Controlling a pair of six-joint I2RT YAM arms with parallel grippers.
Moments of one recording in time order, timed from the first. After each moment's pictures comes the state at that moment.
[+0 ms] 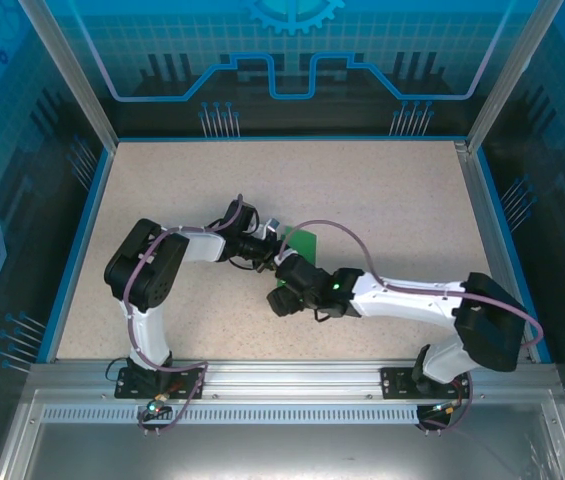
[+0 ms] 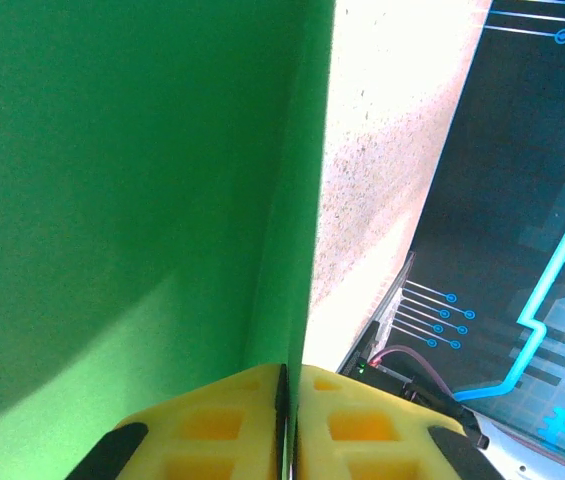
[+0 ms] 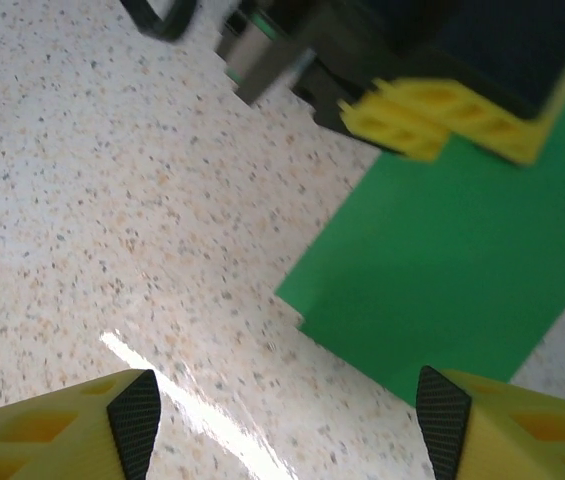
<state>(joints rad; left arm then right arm) -0.41 1.92 0.94 0.08 0.91 -0.93 1.08 1.51 0.93 -0.40 0.21 0.48</state>
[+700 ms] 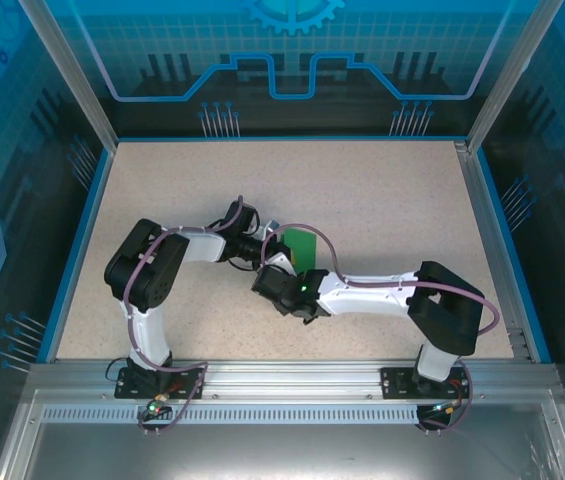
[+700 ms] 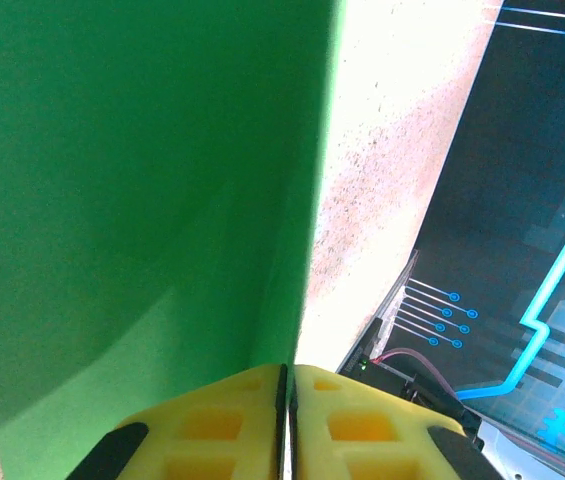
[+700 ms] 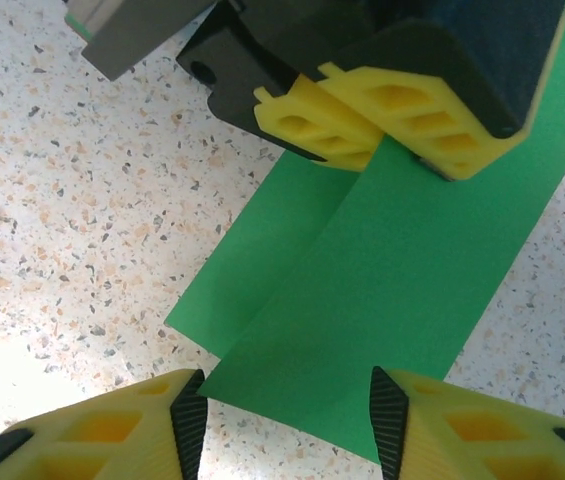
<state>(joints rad) -0.41 1.92 0.94 0.05 0.91 -0.93 1.13 1.71 1.06 -0.54 0.46 0.50</state>
